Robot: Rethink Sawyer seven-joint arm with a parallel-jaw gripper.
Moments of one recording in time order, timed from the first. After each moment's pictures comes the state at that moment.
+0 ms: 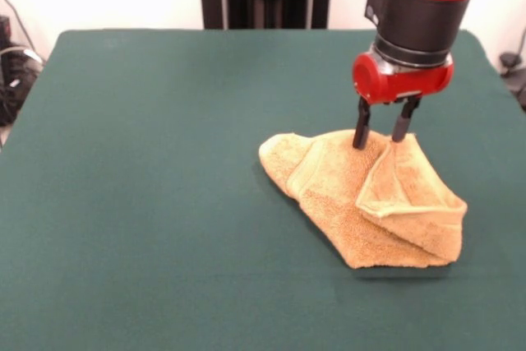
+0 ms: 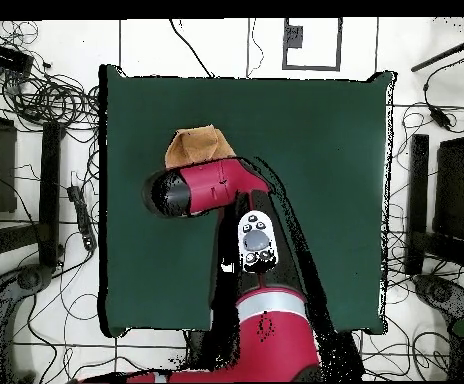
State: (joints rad) arm -0.04 -0.49 0.10 1.42 -0.33 0.60 1.60
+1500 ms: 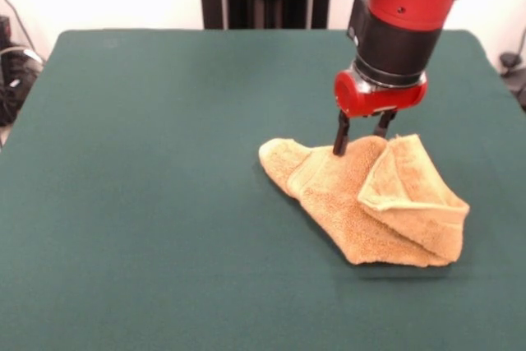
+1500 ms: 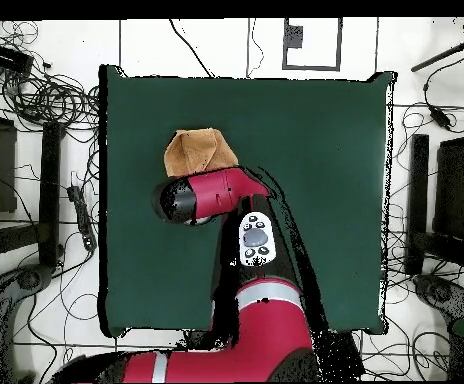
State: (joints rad) arm -0.03 -0.43 0.06 1.42 -0.32 0.59 1.60
